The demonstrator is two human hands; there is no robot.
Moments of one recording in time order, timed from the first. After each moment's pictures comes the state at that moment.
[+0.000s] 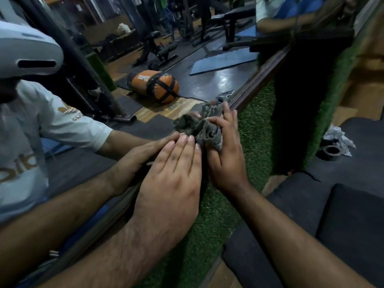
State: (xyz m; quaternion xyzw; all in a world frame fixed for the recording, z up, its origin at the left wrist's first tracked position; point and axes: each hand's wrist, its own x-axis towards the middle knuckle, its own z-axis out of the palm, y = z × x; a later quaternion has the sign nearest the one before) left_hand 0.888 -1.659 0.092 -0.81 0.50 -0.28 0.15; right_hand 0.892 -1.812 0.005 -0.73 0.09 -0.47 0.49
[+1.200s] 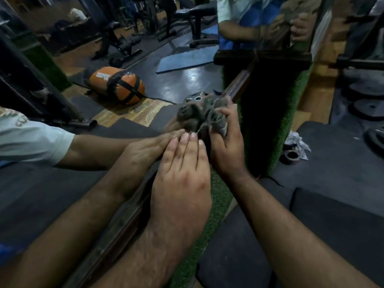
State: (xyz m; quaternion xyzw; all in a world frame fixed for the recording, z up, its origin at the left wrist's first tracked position) left_hand 0.913 -1.784 0.089 -0.83 0.50 -0.24 0.01; right_hand 0.925 -1.935 0.028 -0.67 0.17 -0.48 0.54
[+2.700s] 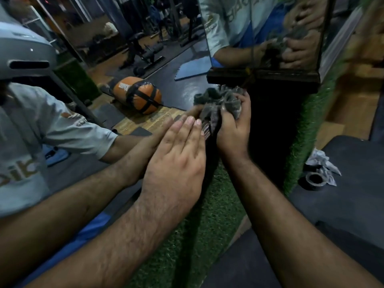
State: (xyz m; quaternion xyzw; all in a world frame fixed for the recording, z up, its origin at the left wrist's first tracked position) left_hand 0.958 -1.920 0.114 -0.78 0.50 -0.32 0.19; right_hand 0.992 -2.083 0.035 -0.51 0.19 -0.56 0.62
